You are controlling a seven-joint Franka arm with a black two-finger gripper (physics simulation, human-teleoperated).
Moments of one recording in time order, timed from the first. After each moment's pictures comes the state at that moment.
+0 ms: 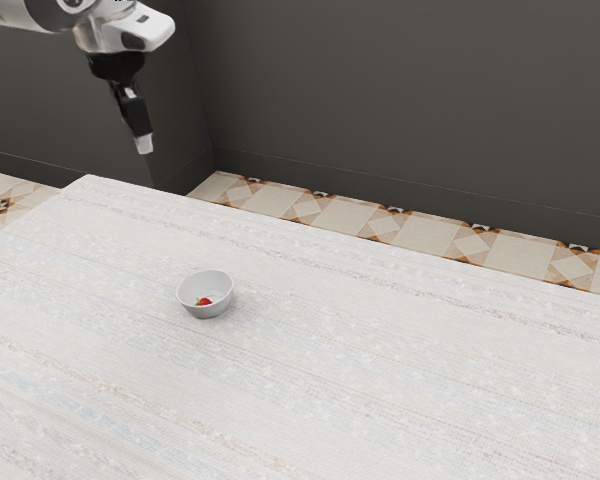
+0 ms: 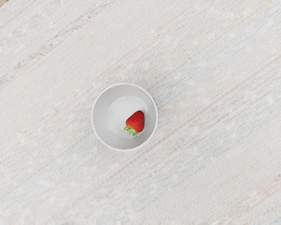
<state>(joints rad) 0.02 0.02 0.04 -1.49 0.08 1.60 0.68</state>
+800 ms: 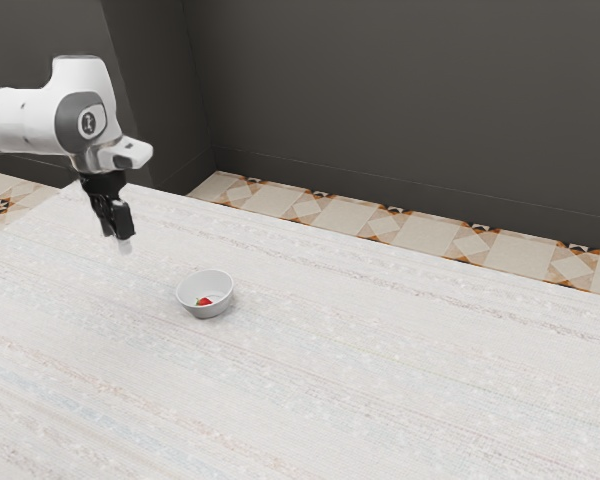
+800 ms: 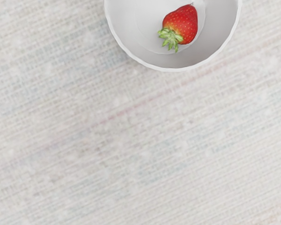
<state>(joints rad) 0.12 0.22 0.18 -1.76 -0.01 1.85 0.74</state>
